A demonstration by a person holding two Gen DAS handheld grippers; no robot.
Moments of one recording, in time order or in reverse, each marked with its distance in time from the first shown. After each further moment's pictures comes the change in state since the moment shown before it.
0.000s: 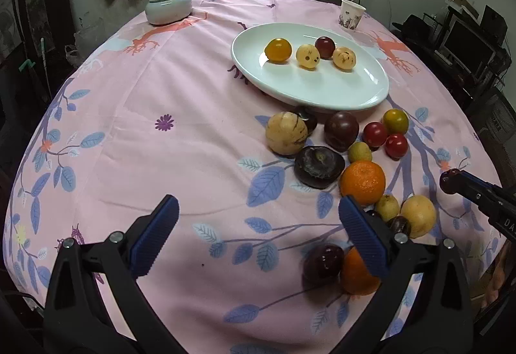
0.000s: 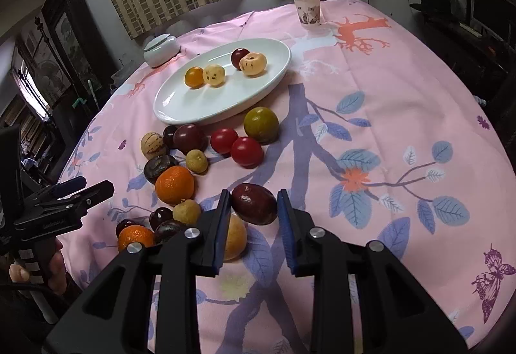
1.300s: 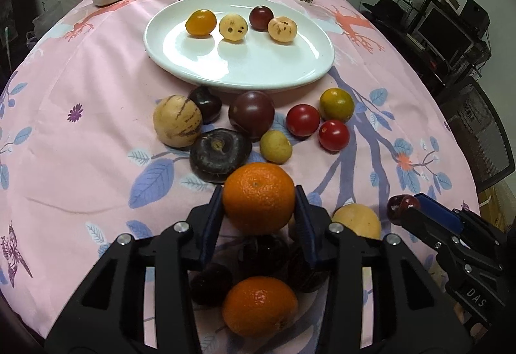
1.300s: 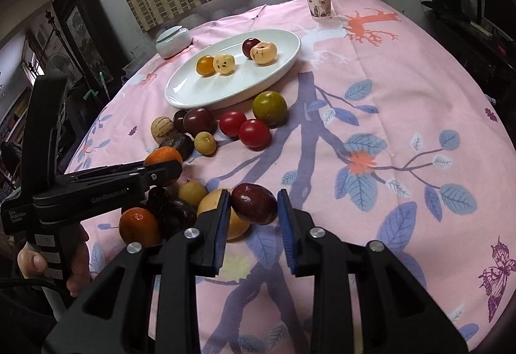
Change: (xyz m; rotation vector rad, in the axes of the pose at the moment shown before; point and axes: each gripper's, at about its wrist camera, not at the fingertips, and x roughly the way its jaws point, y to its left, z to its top) left arm 0.035 -0.065 0.008 0.006 0.103 -0.157; right arm 0.000 -0.001 -0.013 -0.027 0.024 0.057
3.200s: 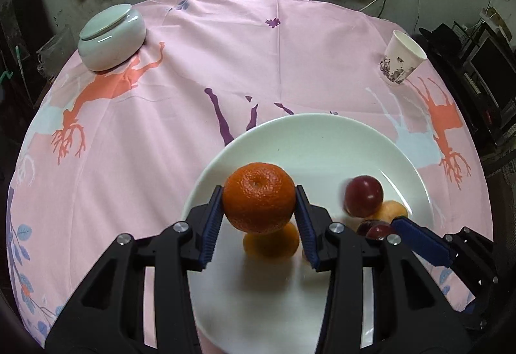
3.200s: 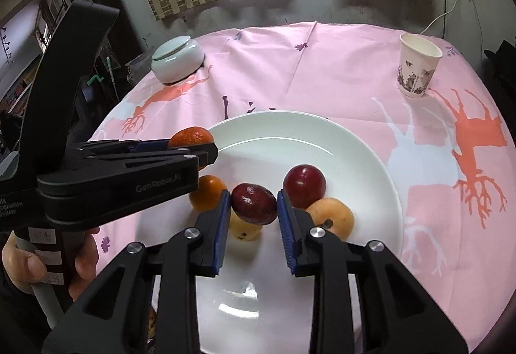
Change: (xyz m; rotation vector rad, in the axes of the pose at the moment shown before) left arm 0.100 0.070 0.245 -0.051 0.033 0.164; right arm 0.174 0.044 0.224 -0.161 0.072 0.048
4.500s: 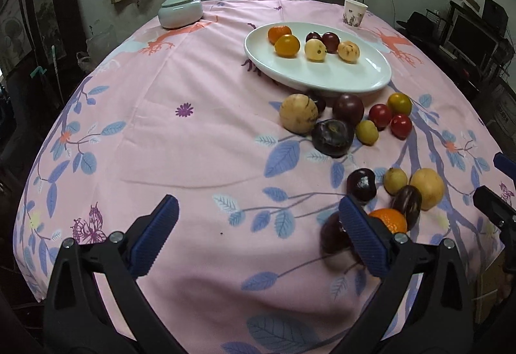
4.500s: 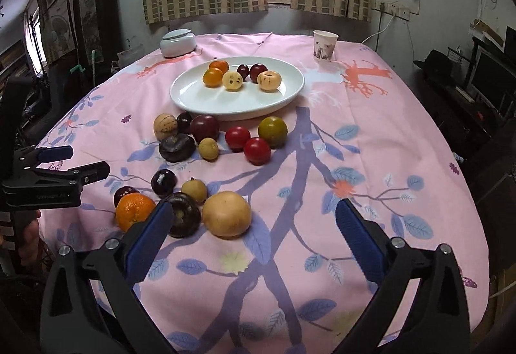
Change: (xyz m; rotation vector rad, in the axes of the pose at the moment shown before) left arm -0.149 0.030 -0.296 0.059 -0.174 0.057; right arm -0.178 0.046 -0.247 -0.042 -0.153 -0.238
